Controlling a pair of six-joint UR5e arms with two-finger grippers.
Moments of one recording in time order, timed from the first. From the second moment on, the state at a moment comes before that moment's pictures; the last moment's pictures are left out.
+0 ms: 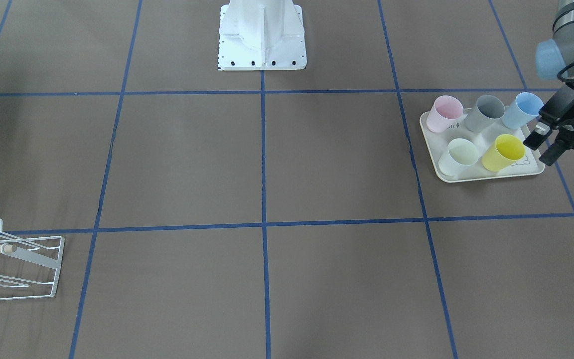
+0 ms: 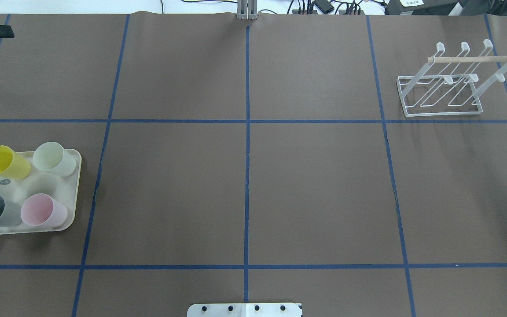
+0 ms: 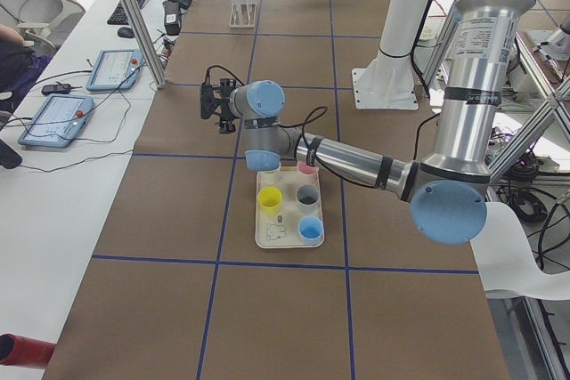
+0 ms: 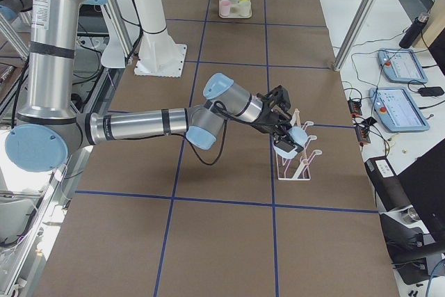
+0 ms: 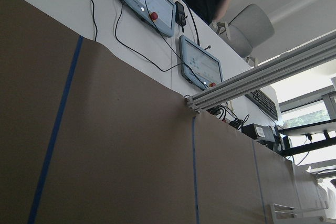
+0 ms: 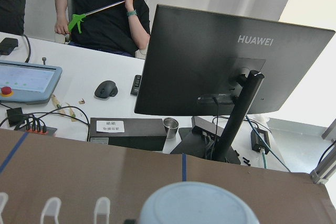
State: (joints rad) left arm -1.25 -1.67 -1.69 -2.79 -2.21 -1.37; right arm 1.35 -1.73 1.82 -0.63 1.65 0.54
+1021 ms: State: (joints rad) left arm -1.33 -1.63 -1.67 -2.61 -2.19 -0.97; right arm 1.11 -1.76 1.75 -0.41 1.27 0.69
